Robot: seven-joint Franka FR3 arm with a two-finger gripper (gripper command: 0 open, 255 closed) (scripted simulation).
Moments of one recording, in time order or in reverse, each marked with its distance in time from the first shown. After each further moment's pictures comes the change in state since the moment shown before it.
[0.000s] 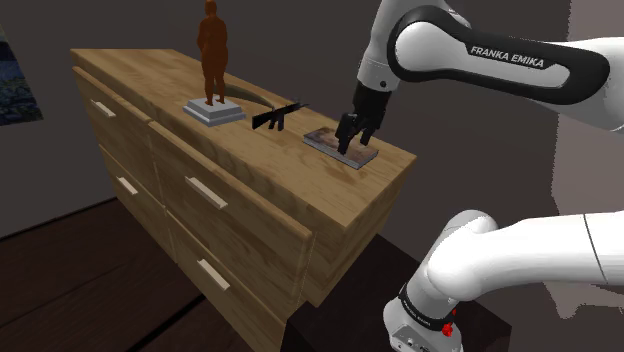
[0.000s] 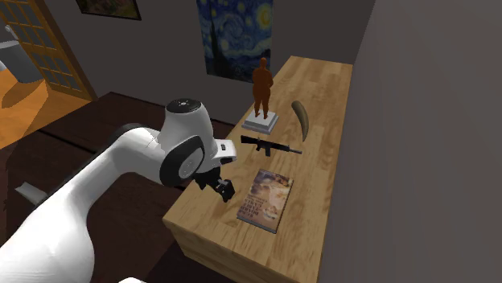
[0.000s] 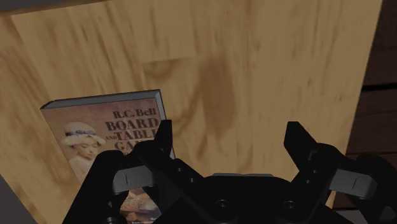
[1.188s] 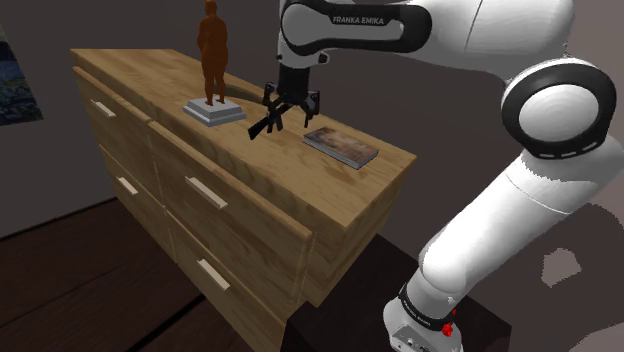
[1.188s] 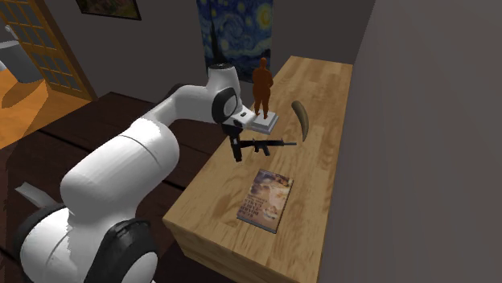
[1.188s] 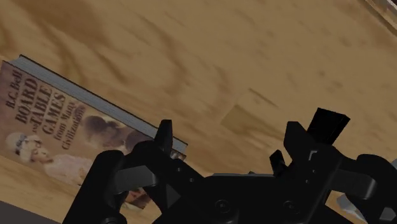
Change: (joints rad) arm -0.218 0.650 0.275 0.540 -0.047 0.069 0.942
